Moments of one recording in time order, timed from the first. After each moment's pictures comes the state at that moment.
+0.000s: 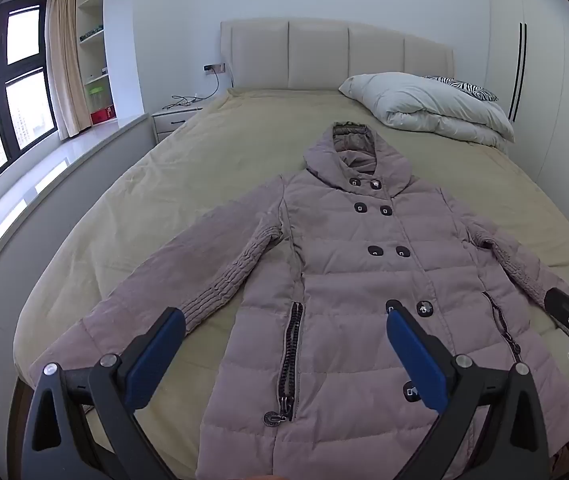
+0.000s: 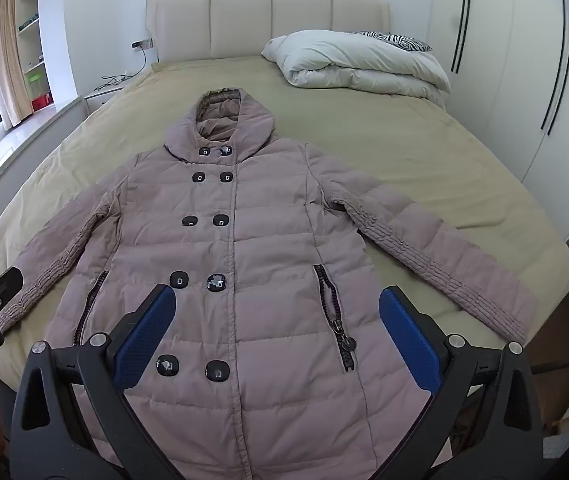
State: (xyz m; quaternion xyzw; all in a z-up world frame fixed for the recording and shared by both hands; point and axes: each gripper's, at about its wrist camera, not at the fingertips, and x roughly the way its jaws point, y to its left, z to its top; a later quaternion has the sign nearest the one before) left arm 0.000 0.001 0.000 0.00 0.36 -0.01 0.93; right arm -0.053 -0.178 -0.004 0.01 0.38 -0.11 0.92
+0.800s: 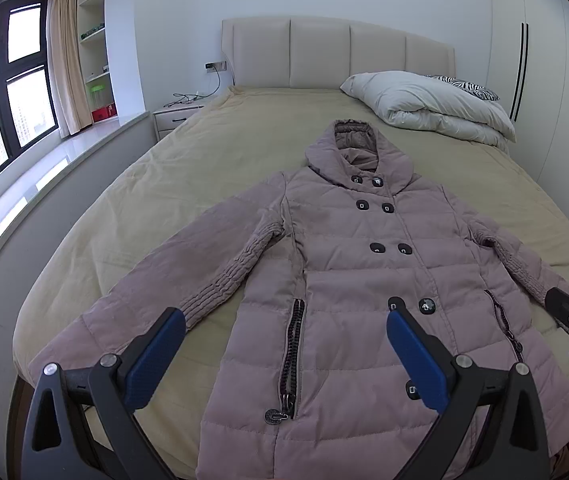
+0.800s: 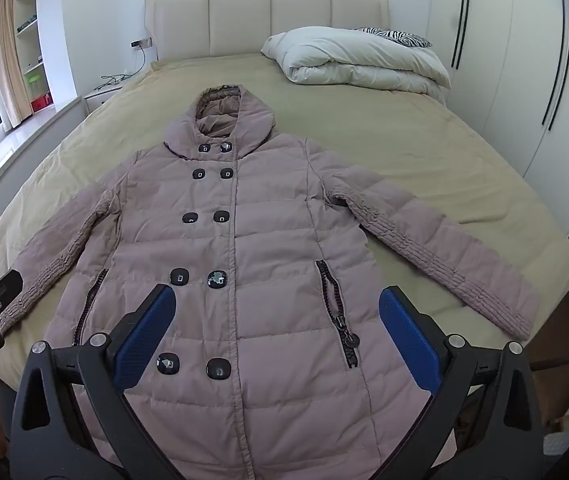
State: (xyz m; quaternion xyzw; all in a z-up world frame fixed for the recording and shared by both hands) left arm 0.000 0.002 0.000 0.00 0.36 0.00 0.93; right arm -0.054 -0.179 -0.010 0.02 0.39 -0.11 0.91
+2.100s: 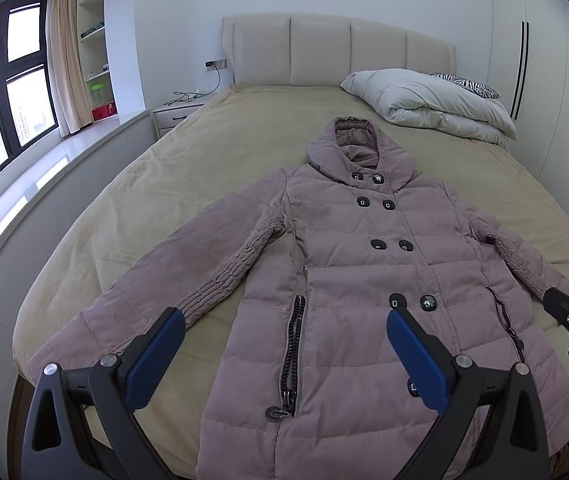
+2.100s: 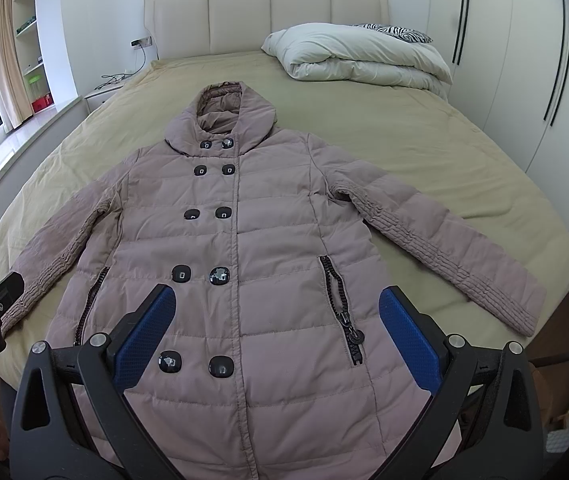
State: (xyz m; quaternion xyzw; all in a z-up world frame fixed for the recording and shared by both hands) left arm -0.003 0.002 -0.002 0.00 0.37 0.00 0.93; right arm -0.054 -0.176 -0.015 0.02 0.39 -0.11 0.91
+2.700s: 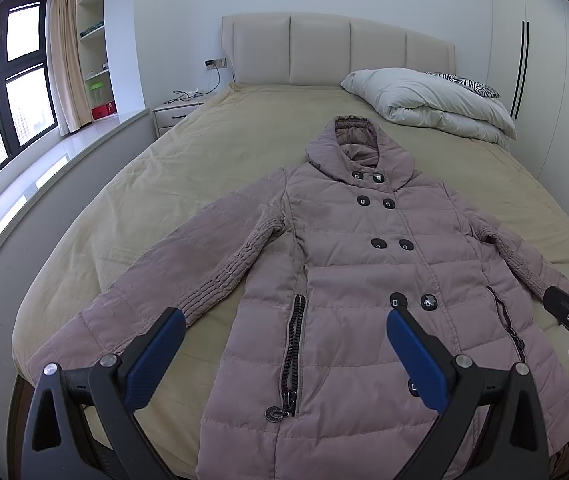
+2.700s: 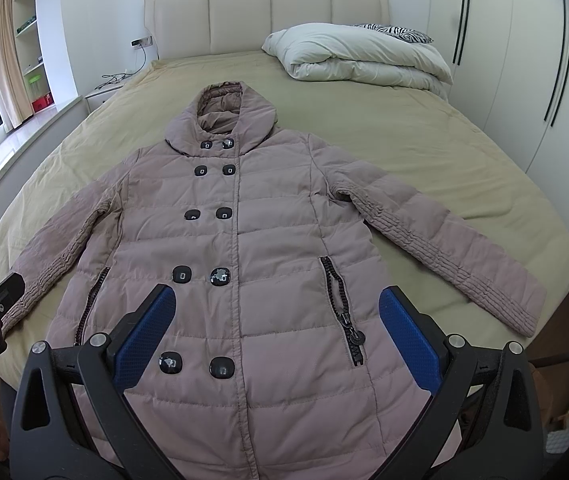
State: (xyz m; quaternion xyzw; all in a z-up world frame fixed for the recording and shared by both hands) left arm -0.004 0.002 -0.001 0.00 0.37 0.00 0.93; right arm -0.054 -0.177 -0.015 0.02 0.39 -0.11 0.91
